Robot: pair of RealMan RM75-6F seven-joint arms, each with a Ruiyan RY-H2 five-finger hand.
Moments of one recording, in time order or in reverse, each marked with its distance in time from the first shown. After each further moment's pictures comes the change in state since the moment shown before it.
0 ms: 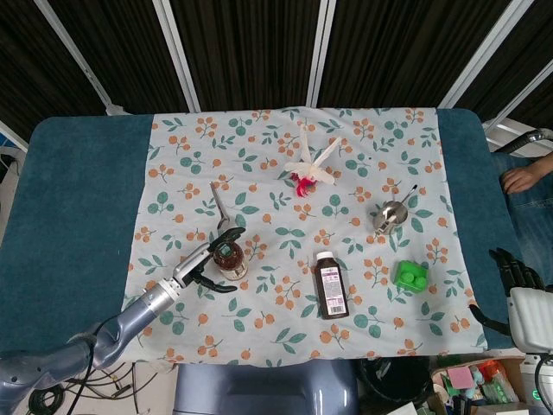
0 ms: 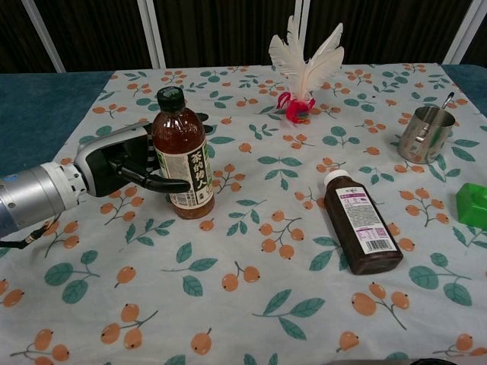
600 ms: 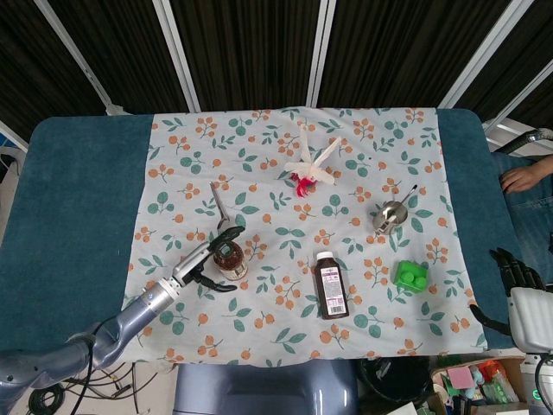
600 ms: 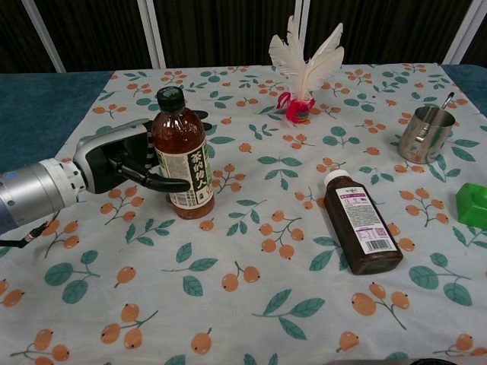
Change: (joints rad) left arm -0.001 0.015 -0.010 -0.032 -0.015 -0.005 0.068; right arm -0.001 0.000 0.001 -0.001 0.005 0.000 -0.005
